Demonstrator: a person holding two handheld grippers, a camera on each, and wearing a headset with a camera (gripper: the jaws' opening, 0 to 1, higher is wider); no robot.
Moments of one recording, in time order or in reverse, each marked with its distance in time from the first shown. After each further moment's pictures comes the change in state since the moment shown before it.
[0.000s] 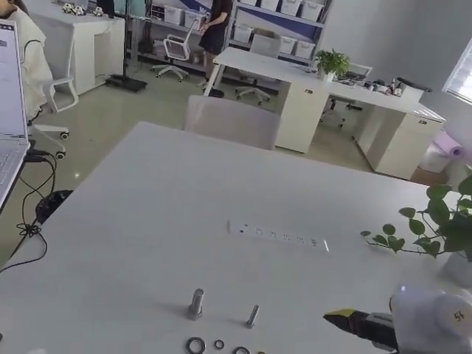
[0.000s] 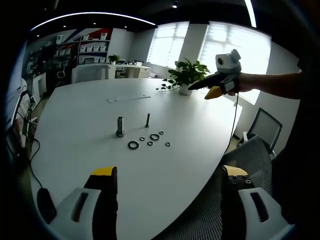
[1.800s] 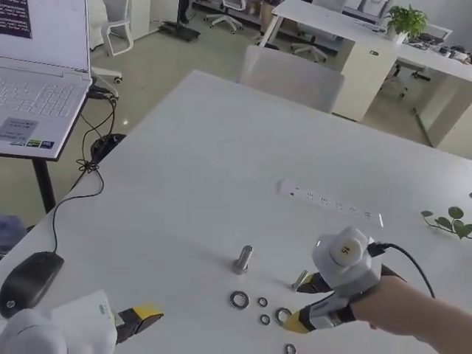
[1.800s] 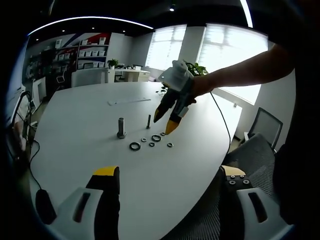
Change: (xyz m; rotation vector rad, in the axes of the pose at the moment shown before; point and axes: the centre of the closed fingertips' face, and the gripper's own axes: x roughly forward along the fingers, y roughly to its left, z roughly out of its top) left arm 0.003 0.006 -0.005 0.025 -0.043 0.000; right arm 0.151 -0.016 -0.068 -0.280 0.506 0.177
